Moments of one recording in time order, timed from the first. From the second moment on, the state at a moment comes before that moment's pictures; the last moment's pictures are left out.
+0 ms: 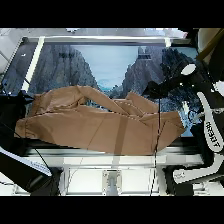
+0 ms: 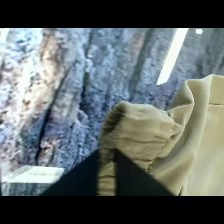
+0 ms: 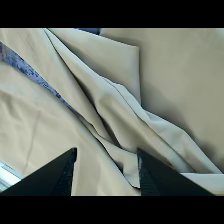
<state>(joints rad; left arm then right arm) 0.70 -1.99 1.68 0.89 -1.28 -1.08 -0.04 -1.58 1.42 -0.93 1.37 1.44</state>
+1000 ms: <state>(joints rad) 0.72 -1.73 1.74 0.90 -1.30 -1.12 -0.29 -1.70 1.42 -1.04 1.26 1.43</state>
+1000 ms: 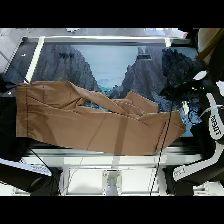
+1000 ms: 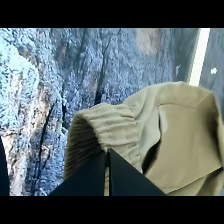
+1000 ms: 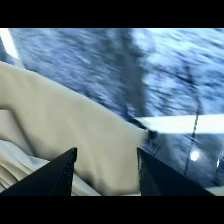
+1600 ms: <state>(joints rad) 0.70 -1.71 1.74 0.91 -1.29 -1.24 -0.32 -1.87 1.42 -0.89 1.36 1.22</state>
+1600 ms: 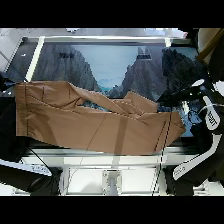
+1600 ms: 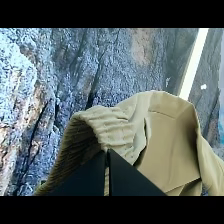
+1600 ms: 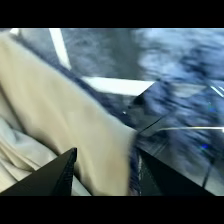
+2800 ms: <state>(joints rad) 0.72 -1.63 1.74 0.92 -1.29 -1.25 -0.37 -1.35 1.53 -0.83 1.54 1.24</state>
